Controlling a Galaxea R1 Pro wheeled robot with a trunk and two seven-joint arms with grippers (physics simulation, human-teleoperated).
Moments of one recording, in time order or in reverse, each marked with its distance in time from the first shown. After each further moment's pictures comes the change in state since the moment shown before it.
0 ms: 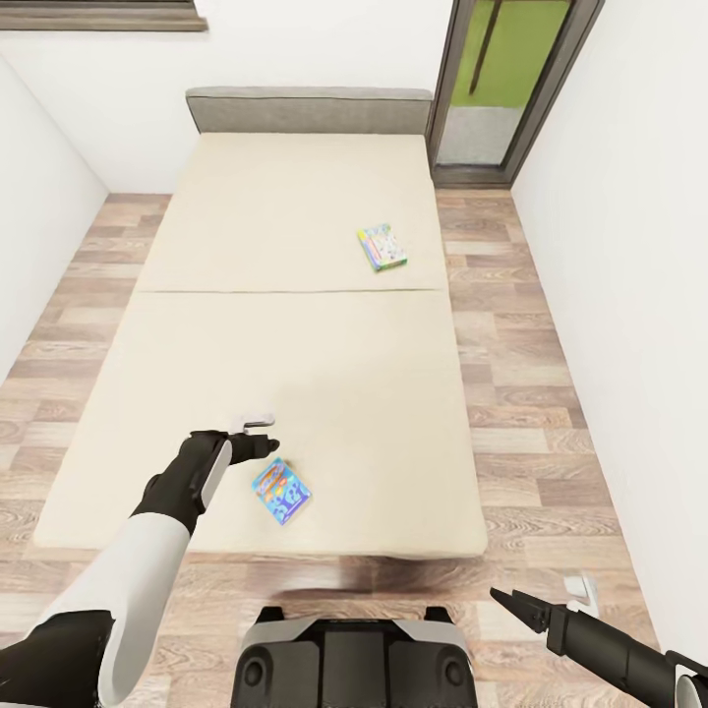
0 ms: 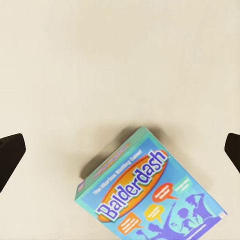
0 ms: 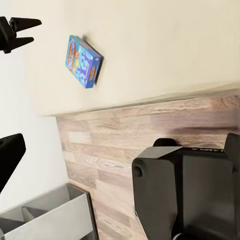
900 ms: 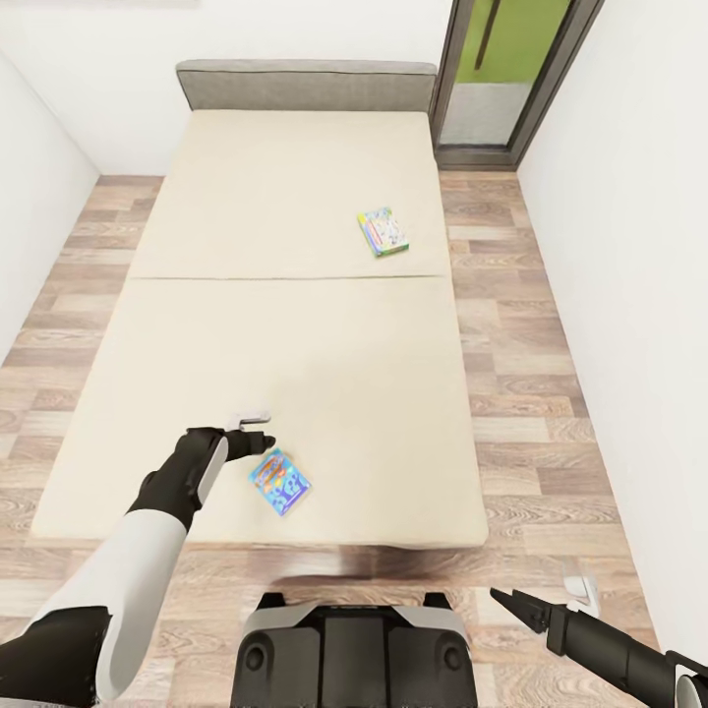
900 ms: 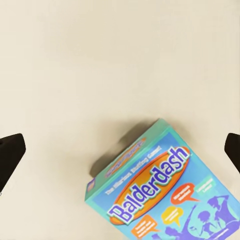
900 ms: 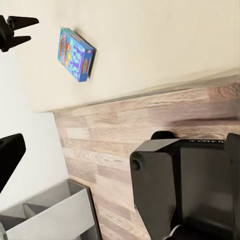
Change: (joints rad) left arm -0.011 0.012 0.003 0.000 0.000 0.000 0.005; right arm 0.000 0.000 0.000 0.000 0.000 -0.003 0.000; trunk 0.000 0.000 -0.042
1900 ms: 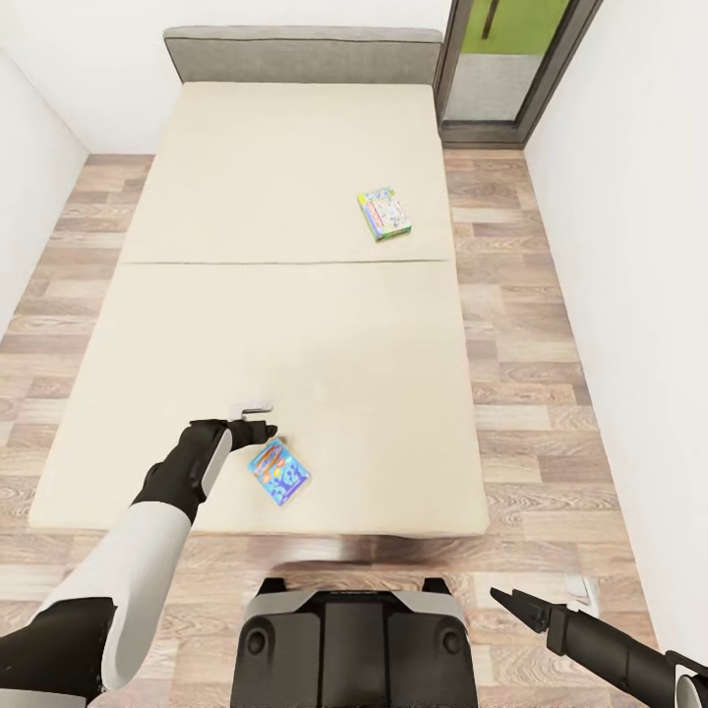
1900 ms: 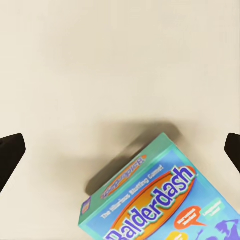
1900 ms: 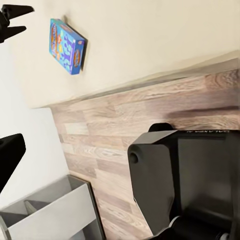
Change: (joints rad) left arm -0.026 -0.013 -0.005 0.000 0.002 -0.042 0.027; right arm 0.000 0.000 0.000 0.000 0.000 -0.004 0.001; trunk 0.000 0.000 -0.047
